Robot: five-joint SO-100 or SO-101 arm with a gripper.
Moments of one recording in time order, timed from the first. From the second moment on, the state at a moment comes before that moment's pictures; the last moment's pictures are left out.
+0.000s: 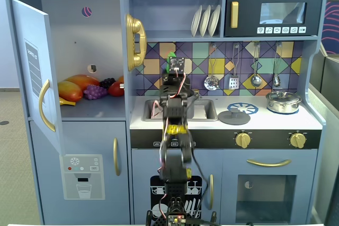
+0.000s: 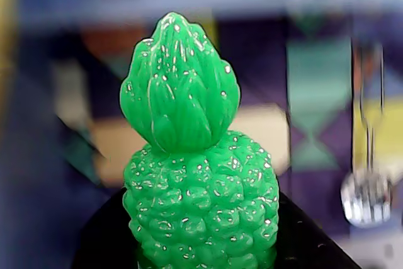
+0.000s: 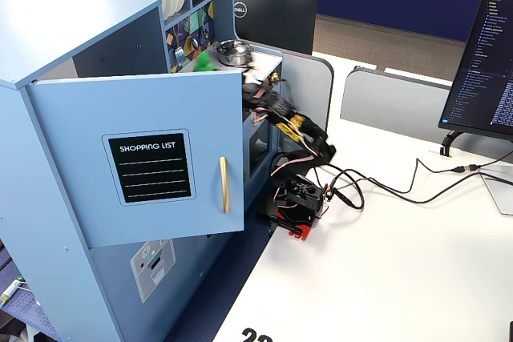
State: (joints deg) arm 0.4 140.1 110.8 13.2 -88.5
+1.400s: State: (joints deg) arm 2.1 175.3 134.7 86.7 -92.2
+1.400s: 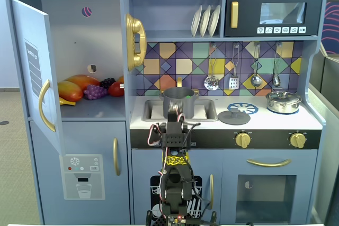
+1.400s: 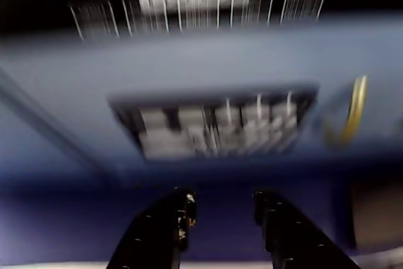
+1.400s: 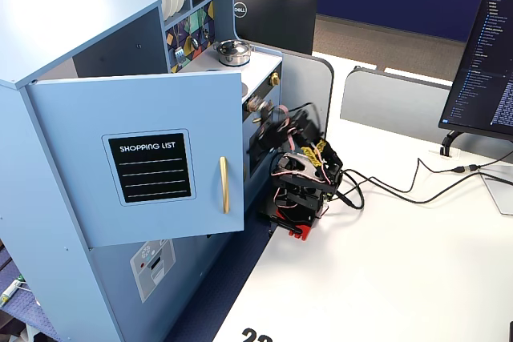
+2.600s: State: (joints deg) arm 0.9 182.3 171.9 77.5 -87.4
